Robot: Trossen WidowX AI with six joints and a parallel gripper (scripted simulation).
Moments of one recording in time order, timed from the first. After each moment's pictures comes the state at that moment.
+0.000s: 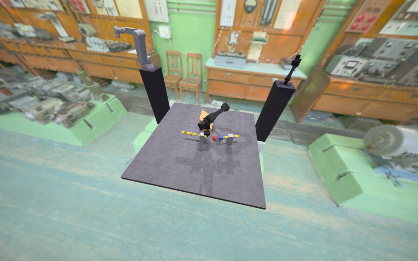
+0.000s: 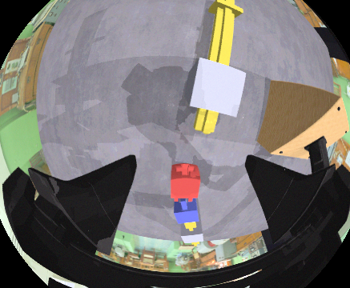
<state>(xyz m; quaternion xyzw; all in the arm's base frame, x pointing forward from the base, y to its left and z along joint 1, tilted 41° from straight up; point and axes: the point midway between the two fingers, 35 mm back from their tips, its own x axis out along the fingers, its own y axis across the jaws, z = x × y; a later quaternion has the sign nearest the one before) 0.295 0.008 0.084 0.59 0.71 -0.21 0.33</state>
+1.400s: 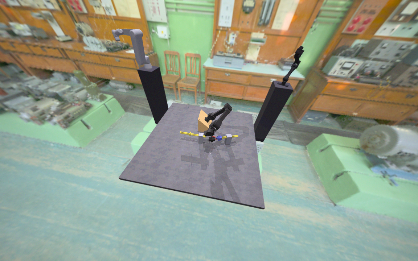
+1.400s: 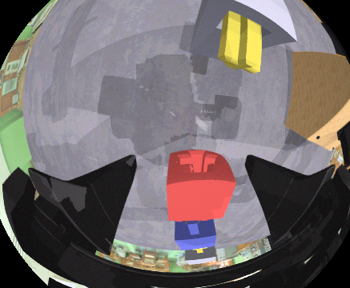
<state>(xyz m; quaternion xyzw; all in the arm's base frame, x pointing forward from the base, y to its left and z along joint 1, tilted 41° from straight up) 0.276 0.110 0.068 0.59 0.71 -0.21 0.33</state>
